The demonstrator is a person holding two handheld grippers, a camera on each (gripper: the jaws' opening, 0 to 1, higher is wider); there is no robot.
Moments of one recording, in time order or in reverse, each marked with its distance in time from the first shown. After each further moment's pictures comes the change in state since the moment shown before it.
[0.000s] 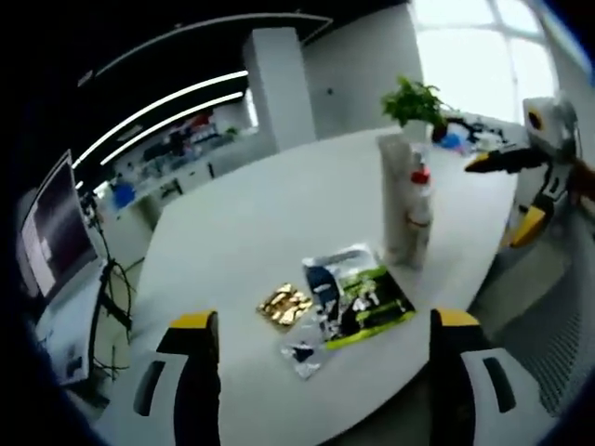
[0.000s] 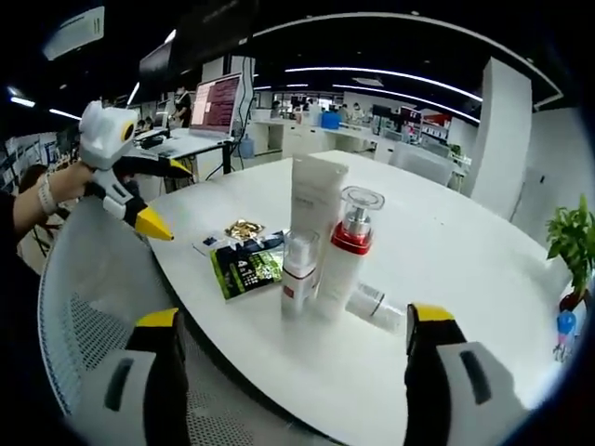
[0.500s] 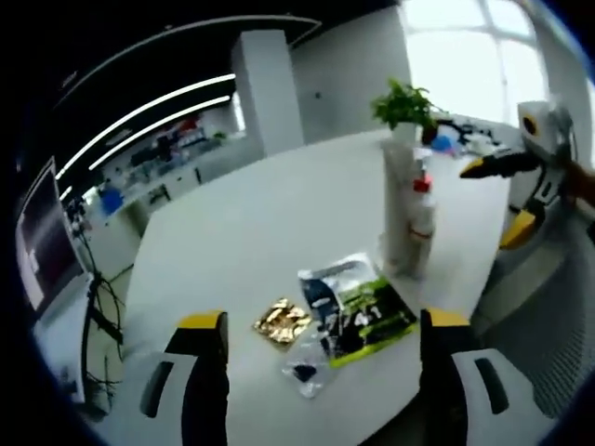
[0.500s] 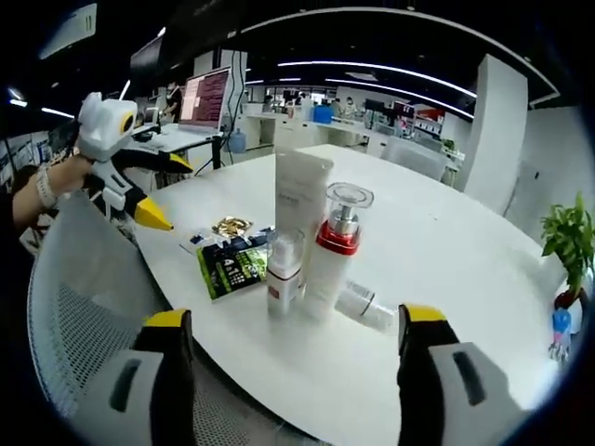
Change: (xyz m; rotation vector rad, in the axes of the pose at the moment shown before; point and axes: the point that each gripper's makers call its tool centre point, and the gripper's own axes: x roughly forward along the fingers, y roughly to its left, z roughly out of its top) left arm 0.016 0.005 0.009 0.003 -0.020 -0.059; right arm 0.007 -0.013 0.000 0.006 0.031 -0.041
